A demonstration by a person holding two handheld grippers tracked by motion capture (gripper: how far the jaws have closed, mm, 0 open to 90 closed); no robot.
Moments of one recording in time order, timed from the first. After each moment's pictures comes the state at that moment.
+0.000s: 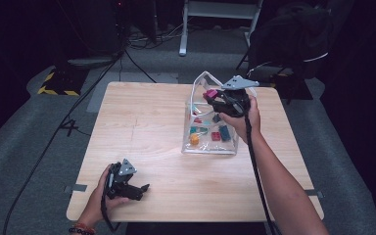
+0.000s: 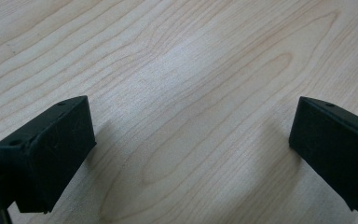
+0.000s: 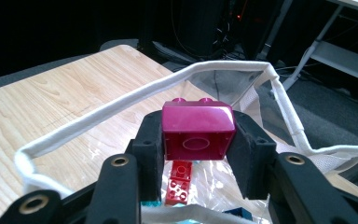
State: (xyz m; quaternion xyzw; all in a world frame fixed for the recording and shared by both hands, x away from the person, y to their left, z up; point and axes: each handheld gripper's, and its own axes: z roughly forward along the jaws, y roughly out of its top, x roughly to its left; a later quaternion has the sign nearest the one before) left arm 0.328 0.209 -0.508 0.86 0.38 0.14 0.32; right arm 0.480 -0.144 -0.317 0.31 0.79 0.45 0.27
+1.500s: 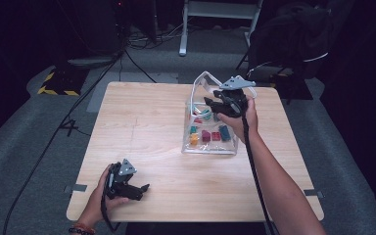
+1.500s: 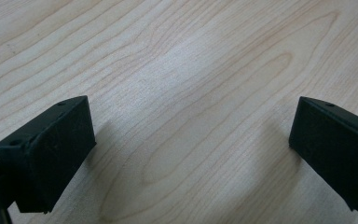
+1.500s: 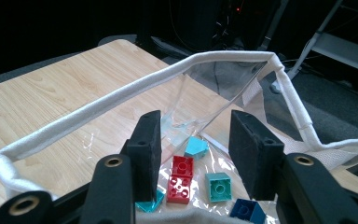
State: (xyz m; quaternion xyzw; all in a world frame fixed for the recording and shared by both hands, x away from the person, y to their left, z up) left arm 0.328 0.209 -0.508 0.86 0.38 0.14 0.32; right arm 0.485 -0.140 -0.325 0.32 0.80 0.44 0.26
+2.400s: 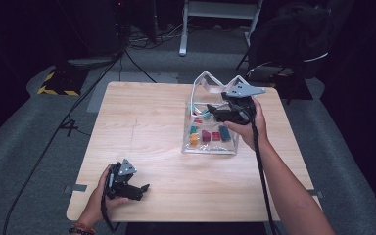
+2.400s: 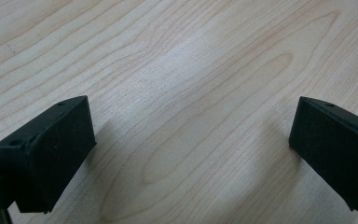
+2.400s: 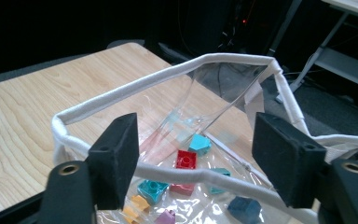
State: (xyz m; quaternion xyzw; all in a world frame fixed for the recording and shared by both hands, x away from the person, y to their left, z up) left arm 0.328 0.209 -0.508 0.86 0.38 0.14 0.32; right arm 0.459 -0.157 -0.319 0.29 0.80 0.46 0.27
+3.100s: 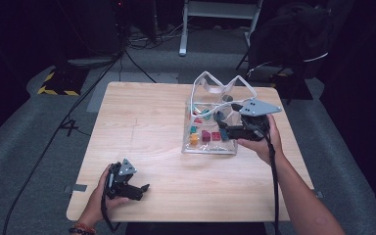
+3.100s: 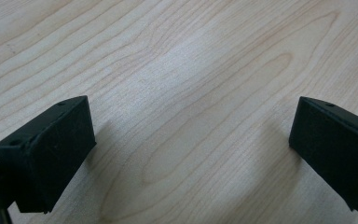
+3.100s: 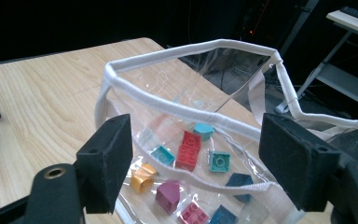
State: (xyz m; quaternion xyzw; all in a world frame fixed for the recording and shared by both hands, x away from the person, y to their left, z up) left arm 0.328 0.209 -0.508 0.86 0.38 0.14 0.32; right arm 0.414 -0.186 -0.325 0.25 0.81 0.46 0.28
